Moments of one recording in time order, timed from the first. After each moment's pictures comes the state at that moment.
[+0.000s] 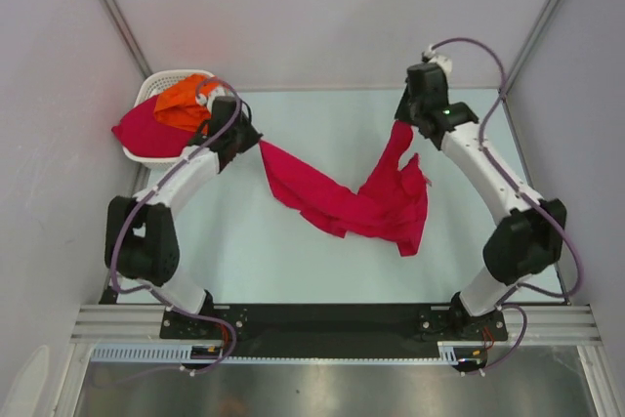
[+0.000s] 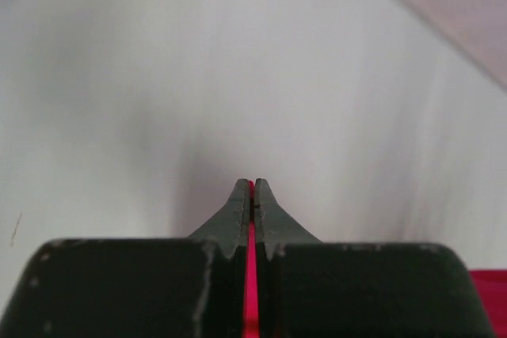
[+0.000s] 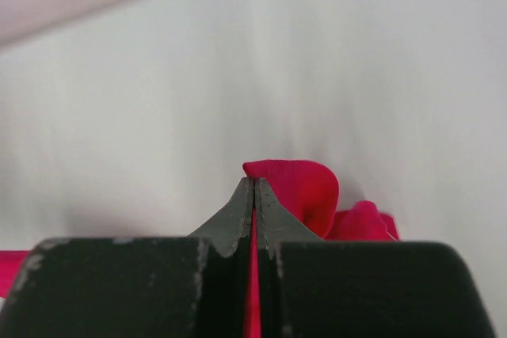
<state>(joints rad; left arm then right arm) -0.25 1.62 1.19 -0.23 -0.13 -0.75 0.36 1.66 1.55 -0.52 0.30 0.50</state>
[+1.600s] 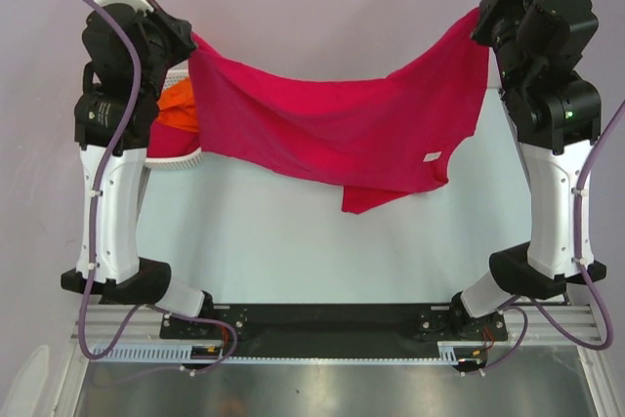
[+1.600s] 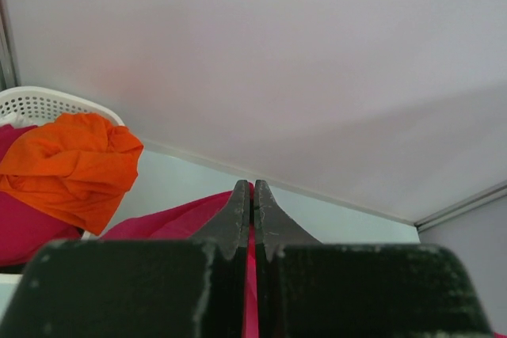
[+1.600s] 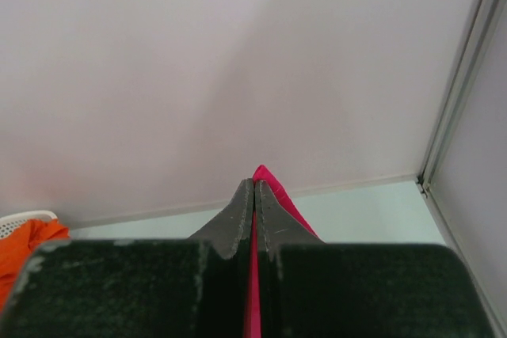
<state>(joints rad) -0.22 1.47 2.18 -0.75 -0.25 -0.45 0.31 1.55 2.42 -0.79 0.37 0.15</state>
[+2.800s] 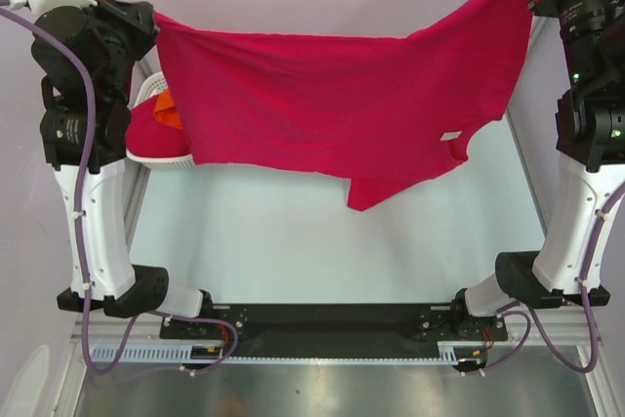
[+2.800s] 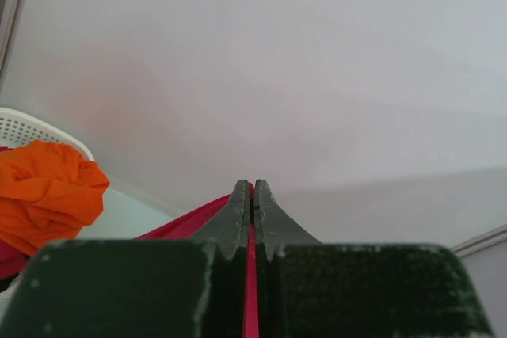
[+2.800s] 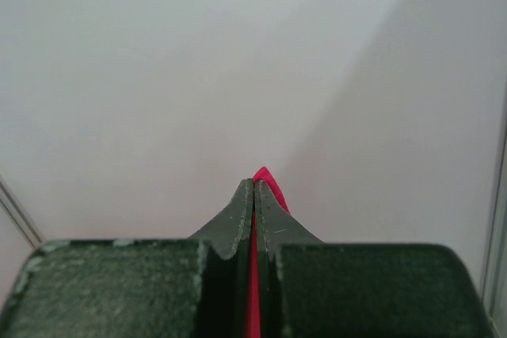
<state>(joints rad) -0.11 1.44 2.28 -0.74 -0.25 -0.64 0.04 1.52 2.51 -0.56 -0.03 0.25</state>
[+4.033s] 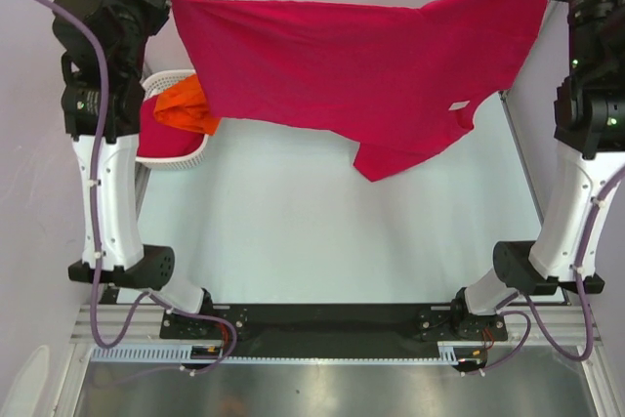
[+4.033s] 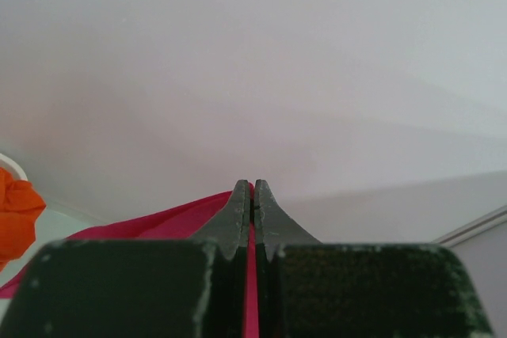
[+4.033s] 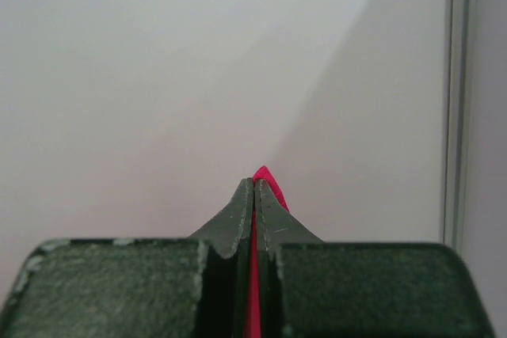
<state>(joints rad) -0.11 1.58 2.36 -0.60 -0.18 -0.73 0.02 1.59 2.58 -0.50 0.07 0.19</state>
